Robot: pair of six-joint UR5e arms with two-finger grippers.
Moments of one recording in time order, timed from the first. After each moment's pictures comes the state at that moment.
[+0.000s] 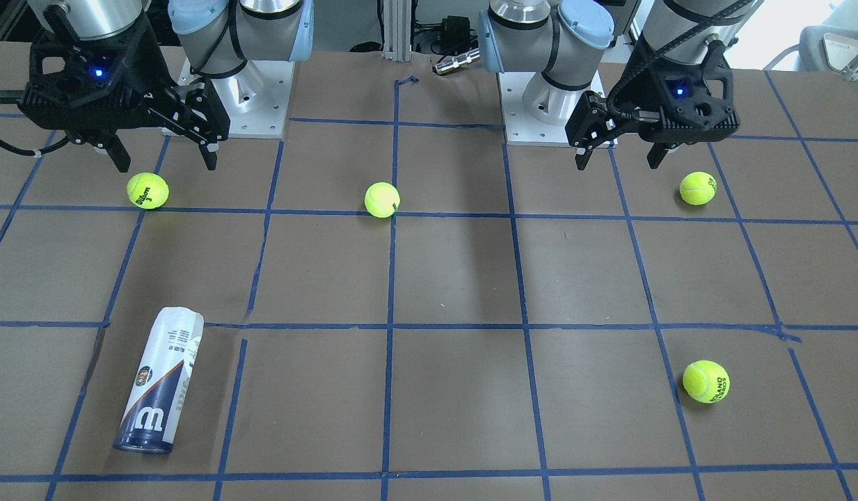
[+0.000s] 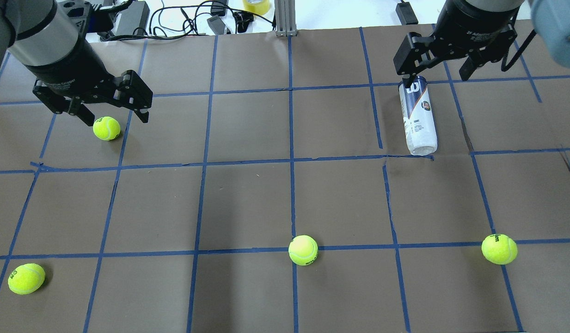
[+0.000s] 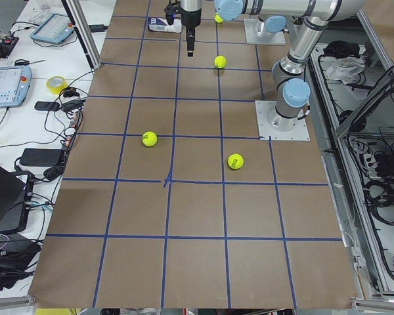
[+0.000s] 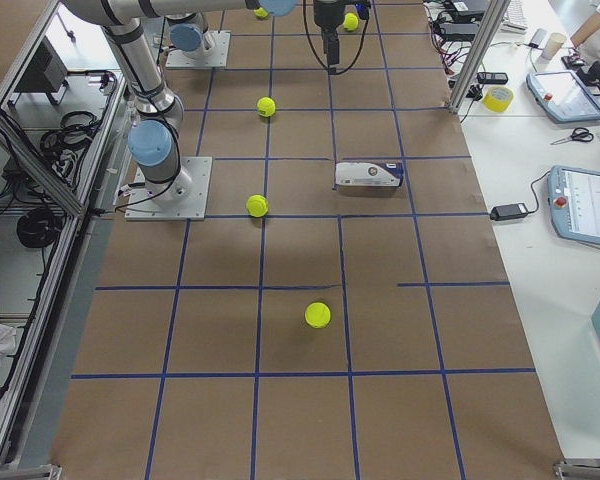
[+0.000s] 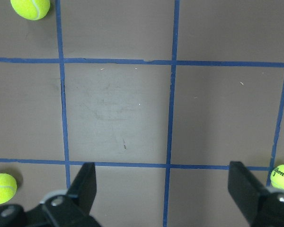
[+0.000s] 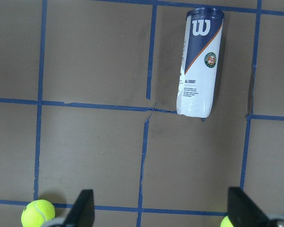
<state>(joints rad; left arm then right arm) -1.51 -1.50 -1.60 -1.59 1.60 0.03 1.58 -1.59 1.50 -1.58 -1.59 -0.07</state>
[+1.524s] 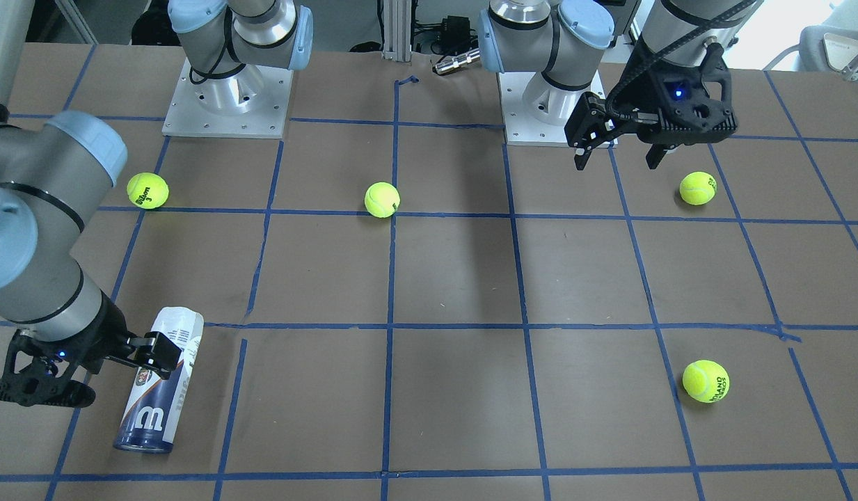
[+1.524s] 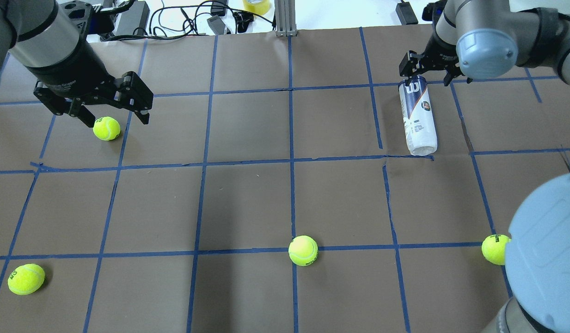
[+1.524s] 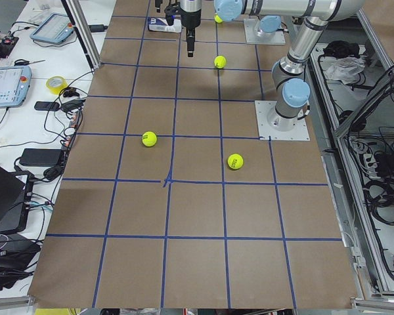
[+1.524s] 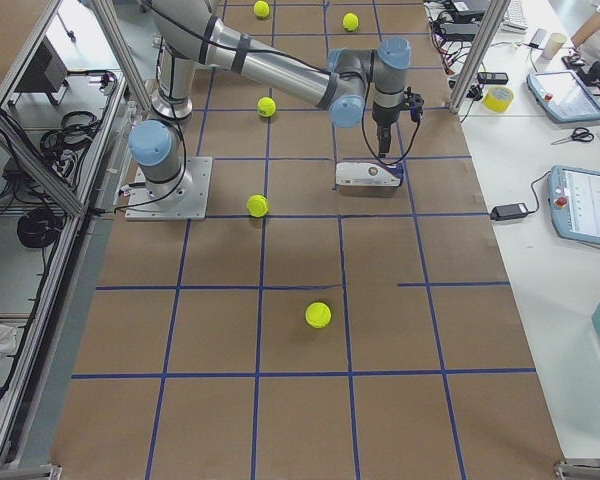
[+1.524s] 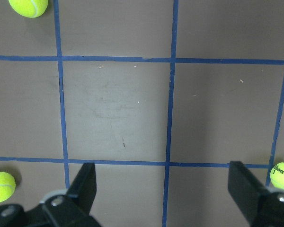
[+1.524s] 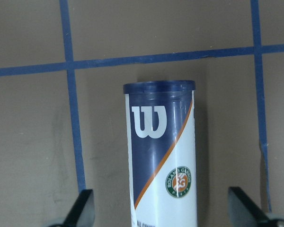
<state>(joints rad) -1.51 -1.50 -1.60 -1.59 1.60 0.03 1.43 -1.11 1.52 -2.08 -1.59 -0.06</state>
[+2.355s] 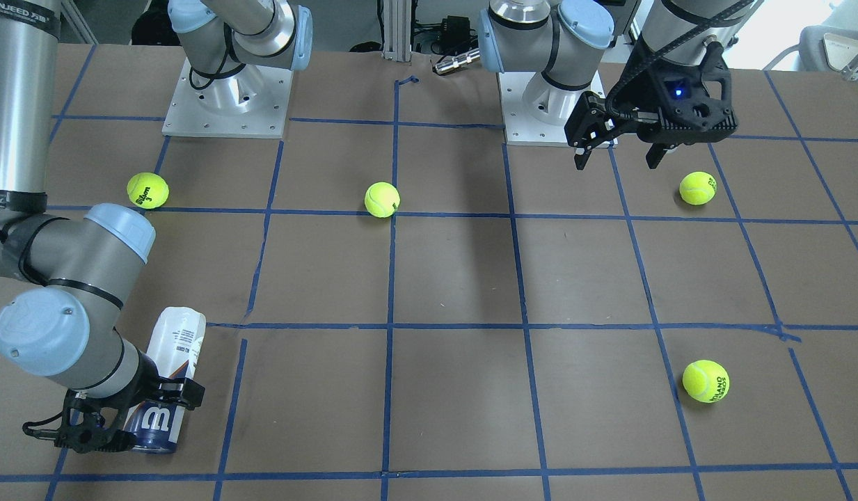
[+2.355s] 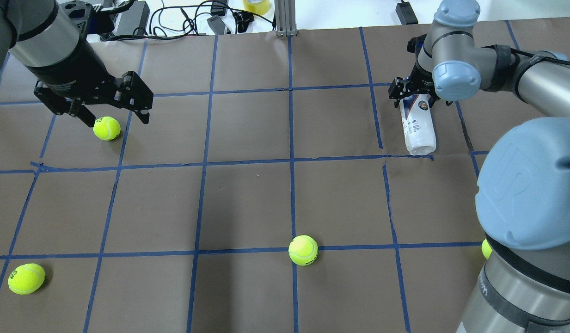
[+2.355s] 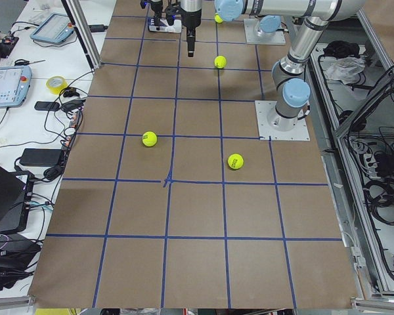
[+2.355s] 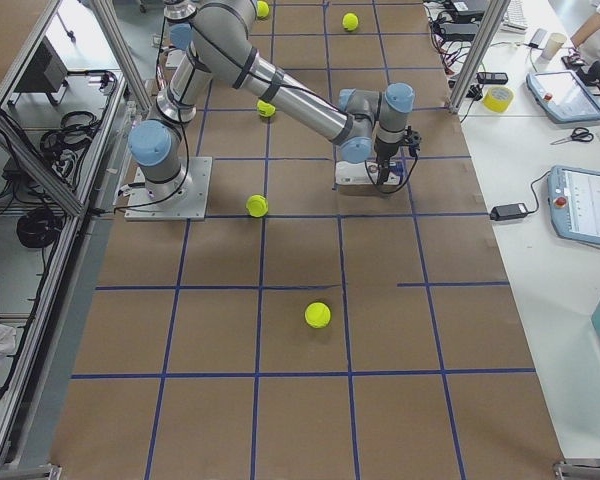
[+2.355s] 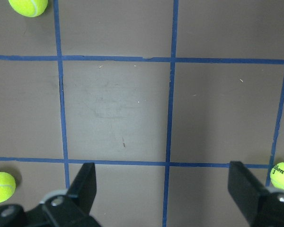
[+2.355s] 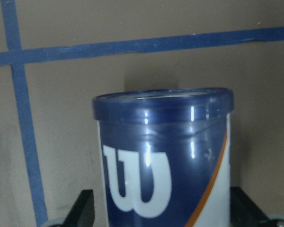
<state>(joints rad) -1.51 -1.50 -1.60 -1.59 1.60 0.03 1.43 -0.95 1.53 -2.16 -1.59 -0.06</state>
